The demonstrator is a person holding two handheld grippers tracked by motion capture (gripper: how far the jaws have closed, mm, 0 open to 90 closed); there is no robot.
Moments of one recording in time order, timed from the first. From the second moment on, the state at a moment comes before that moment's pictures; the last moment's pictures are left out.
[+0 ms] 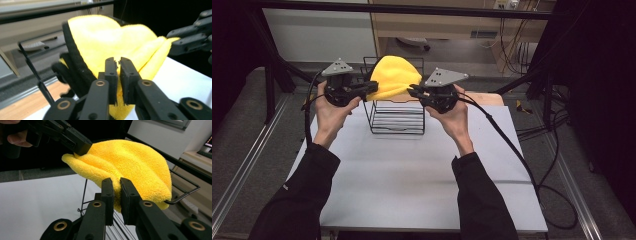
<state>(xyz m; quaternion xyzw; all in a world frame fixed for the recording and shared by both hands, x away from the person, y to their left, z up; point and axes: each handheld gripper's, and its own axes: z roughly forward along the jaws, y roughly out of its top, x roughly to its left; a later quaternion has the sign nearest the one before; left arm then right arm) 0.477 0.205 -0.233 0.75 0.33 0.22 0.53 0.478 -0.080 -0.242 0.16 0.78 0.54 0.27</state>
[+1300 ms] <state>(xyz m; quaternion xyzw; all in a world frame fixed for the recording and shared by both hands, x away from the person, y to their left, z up) 0.474 0.219 -0.158 0.68 0.30 0.31 0.59 0.498 -0.077 -0.147 0.21 0.67 0.62 0.35</state>
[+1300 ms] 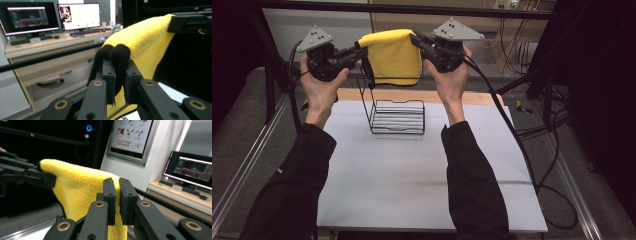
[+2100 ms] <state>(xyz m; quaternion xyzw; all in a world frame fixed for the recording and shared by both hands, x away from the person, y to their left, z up) 0.486 0.223 -0.149 0.70 0.36 0.30 0.54 0.526 -0.049 -0.163 0.26 0.69 0.60 0.32</state>
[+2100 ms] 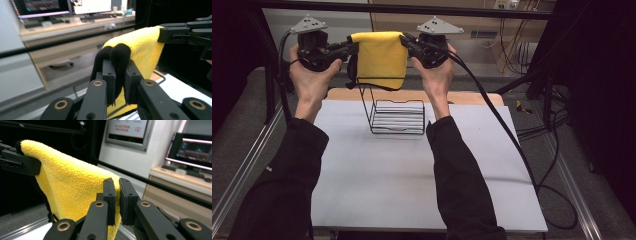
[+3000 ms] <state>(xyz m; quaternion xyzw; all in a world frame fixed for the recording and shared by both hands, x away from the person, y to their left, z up) 0.482 0.222 -0.213 0.73 0.33 0.27 0.54 0.496 -0.070 -0.192 0.21 0.73 0.56 0.33</state>
